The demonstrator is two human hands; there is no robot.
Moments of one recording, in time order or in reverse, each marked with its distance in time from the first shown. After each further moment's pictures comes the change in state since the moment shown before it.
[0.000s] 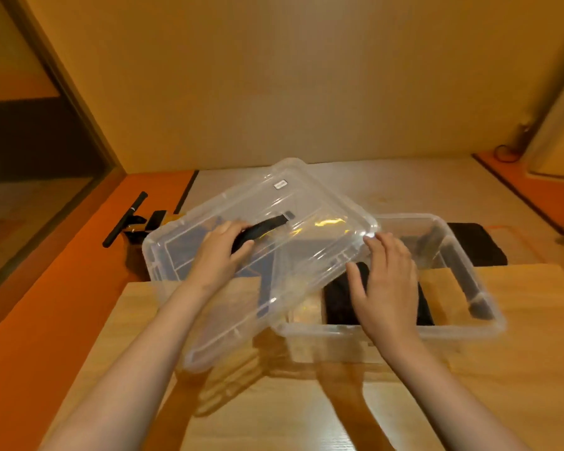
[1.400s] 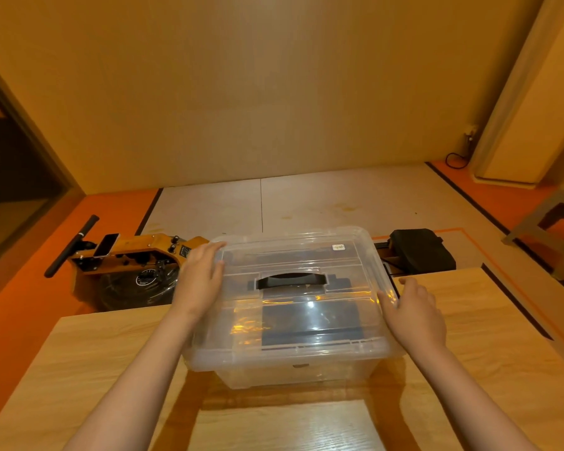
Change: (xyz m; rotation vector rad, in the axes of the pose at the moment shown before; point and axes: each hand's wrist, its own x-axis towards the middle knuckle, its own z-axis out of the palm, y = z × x) left_hand 0.035 0.086 0.086 -0.009 0.040 -0.155; right_hand 0.013 0.185 -0.059 -0.153 -0.341 0.524
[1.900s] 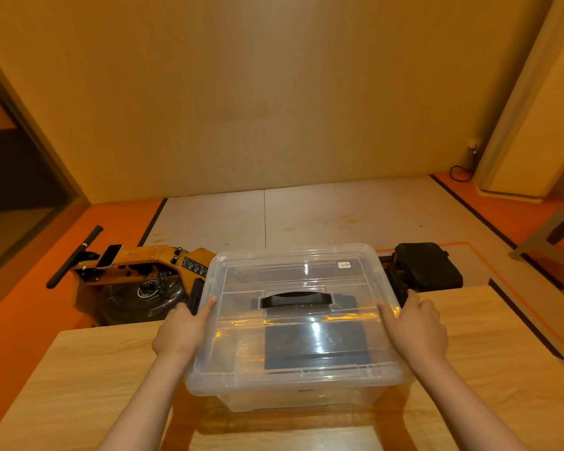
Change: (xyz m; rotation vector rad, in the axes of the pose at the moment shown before) left_hand -0.025 -0.045 0.017 0.204 -0.130 -0.651; right_hand 0.027 -0.004 0.018 -0.071 -0.048 0.112
